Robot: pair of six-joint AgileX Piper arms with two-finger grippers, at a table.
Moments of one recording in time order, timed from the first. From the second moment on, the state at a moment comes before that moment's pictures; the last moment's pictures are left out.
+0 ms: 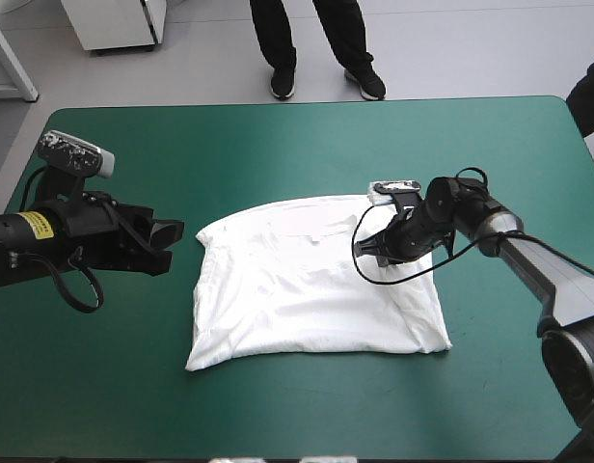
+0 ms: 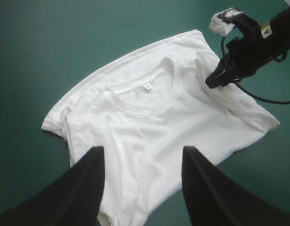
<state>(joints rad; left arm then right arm) -0.27 1.05 -1.51 -0.31 1.25 0.16 0.32 1.73 -1.27 0.33 0.88 -0.14</state>
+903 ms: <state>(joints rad) -0.27 1.04 -1.50 -0.20 1.25 0.18 0.33 1.66 -1.55 0.05 1.22 -0.09</state>
